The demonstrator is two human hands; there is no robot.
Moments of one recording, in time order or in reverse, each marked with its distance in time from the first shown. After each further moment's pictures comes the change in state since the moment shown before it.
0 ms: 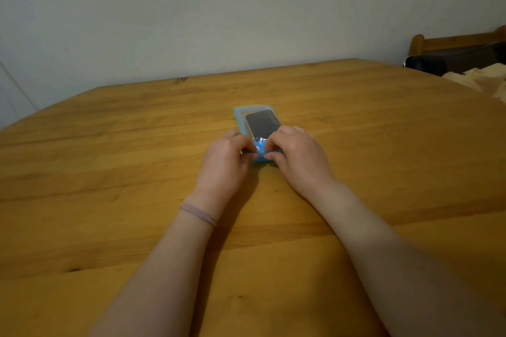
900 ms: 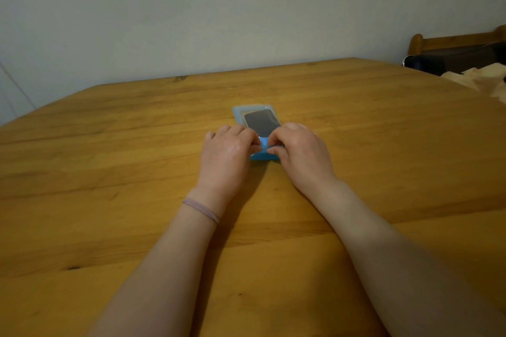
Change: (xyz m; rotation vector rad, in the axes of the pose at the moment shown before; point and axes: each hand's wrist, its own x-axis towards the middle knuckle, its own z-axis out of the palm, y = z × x) left_hand 0.003 0.006 -0.002 0.339 0.002 0.100; right_hand 0.000 0.002 0.001 -0.039 0.078 0.013
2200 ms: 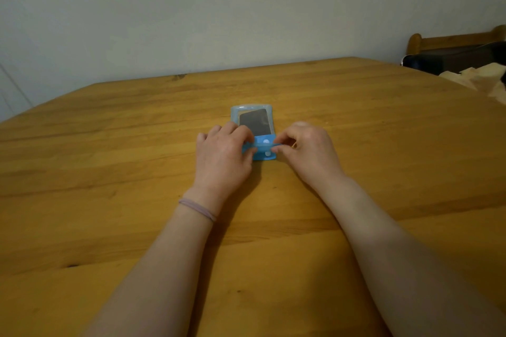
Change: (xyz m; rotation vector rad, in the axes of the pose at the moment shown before) left_hand -0.005 -0.003 0.000 0.014 -0.026 -0.083; right_hand 0.001 0.013 -0.006 0.131 0.014 0.083
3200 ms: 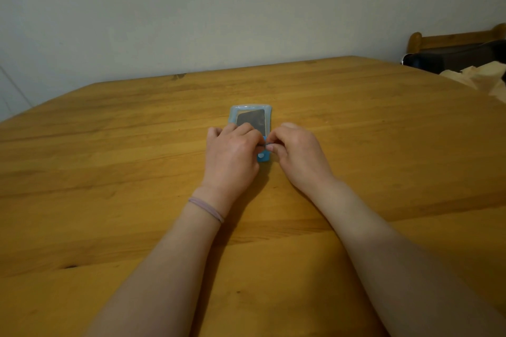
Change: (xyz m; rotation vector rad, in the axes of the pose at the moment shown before) left_hand 0.004 0.015 -0.001 0.004 0.055 0.099; right_hand -0.001 -0.010 0.009 0.019 -0.064 -0.067
